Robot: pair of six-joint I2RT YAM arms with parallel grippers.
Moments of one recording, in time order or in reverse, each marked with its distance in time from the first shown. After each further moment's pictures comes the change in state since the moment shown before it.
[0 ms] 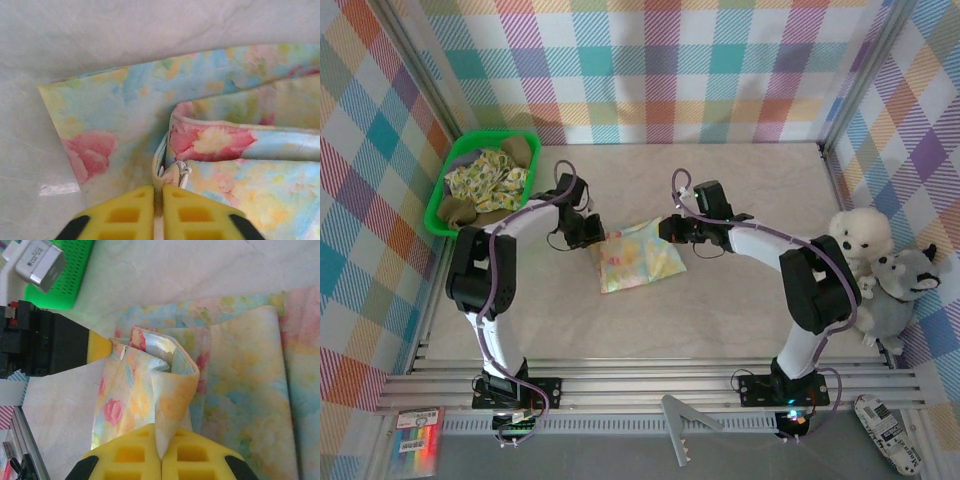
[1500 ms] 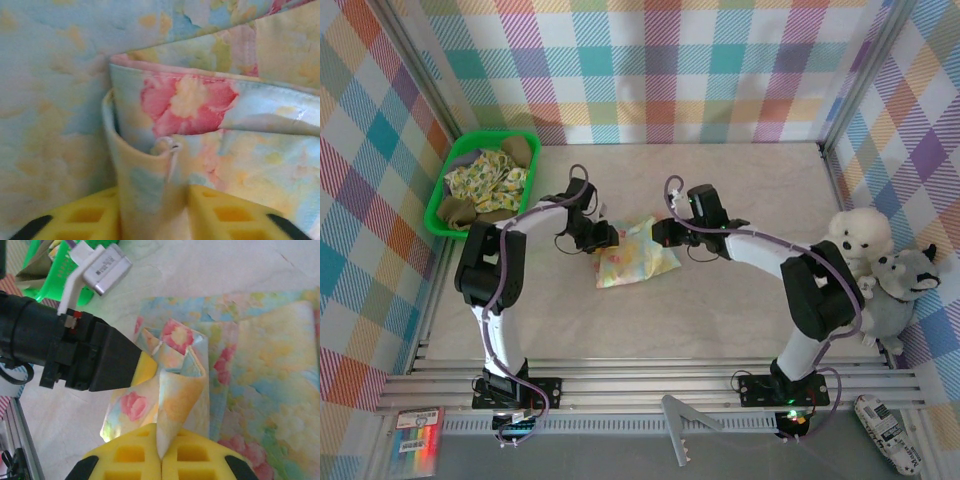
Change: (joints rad) left arm -0.027 0.064 -0.009 0.042 0.094 0.073; right arm 0.054 -0.020 -0.005 0.039 0.028 -0.052
